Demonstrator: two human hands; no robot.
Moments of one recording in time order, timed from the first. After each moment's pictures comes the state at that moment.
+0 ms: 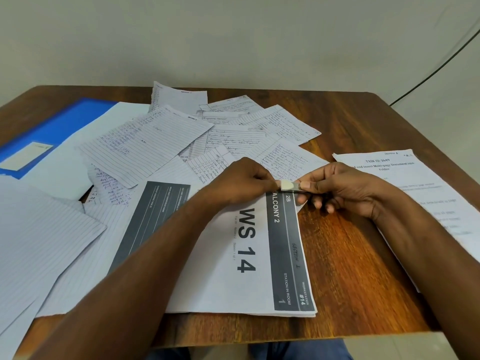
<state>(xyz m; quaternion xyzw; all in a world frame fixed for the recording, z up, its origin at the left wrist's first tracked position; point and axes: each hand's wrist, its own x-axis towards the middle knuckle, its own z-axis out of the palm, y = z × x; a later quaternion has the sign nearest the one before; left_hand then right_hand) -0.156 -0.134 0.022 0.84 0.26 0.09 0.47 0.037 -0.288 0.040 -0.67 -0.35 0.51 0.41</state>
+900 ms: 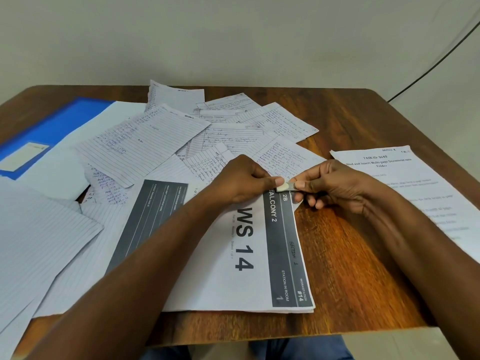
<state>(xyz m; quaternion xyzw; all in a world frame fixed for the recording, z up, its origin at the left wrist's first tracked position) -0.152 -0.140 0.021 0.83 0.28 0.13 0.47 0.030 -0.283 0.034 -0.70 -0.33 0.46 0.43</state>
